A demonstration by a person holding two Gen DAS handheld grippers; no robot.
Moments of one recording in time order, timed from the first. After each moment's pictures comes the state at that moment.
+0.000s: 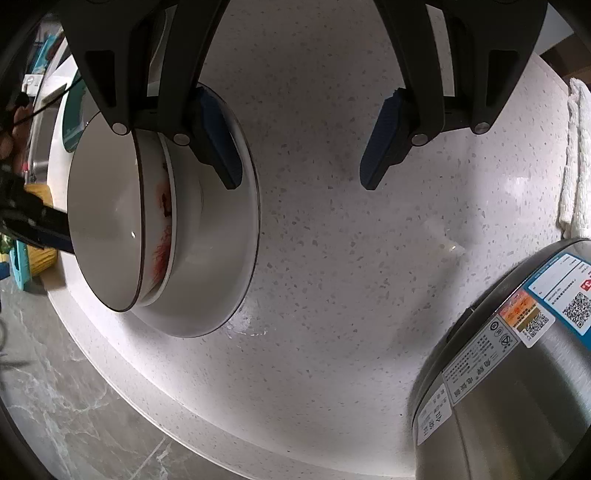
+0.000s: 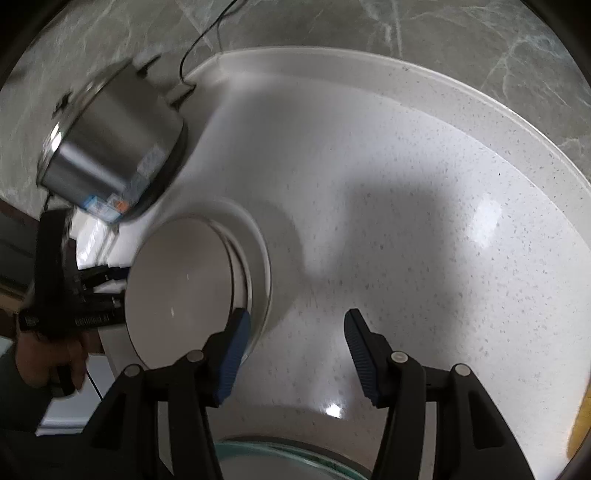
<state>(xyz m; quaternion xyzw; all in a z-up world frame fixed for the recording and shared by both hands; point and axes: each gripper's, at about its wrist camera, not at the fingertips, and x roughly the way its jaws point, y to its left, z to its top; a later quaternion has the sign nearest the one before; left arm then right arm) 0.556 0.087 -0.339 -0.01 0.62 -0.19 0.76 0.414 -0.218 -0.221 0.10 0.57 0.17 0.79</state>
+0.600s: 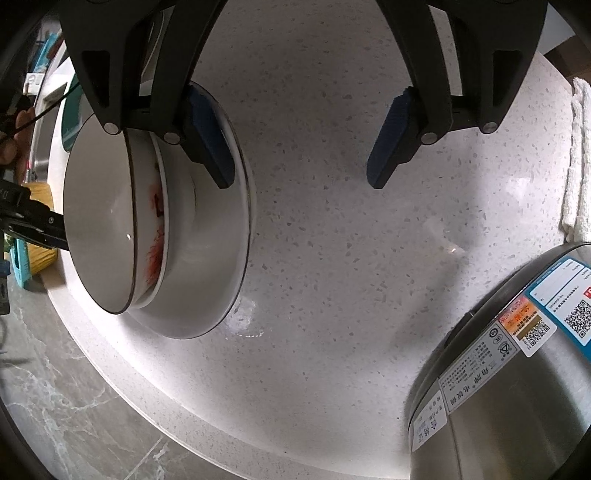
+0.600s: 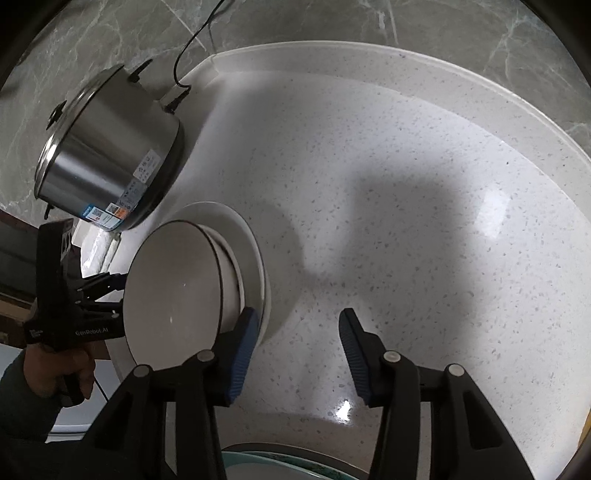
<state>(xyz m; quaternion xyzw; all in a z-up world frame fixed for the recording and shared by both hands) 0.555 0.091 -0.348 -0.01 0.62 -0.19 0.76 0.421 -0.220 -0.230 0.13 0.58 0.18 0.78</state>
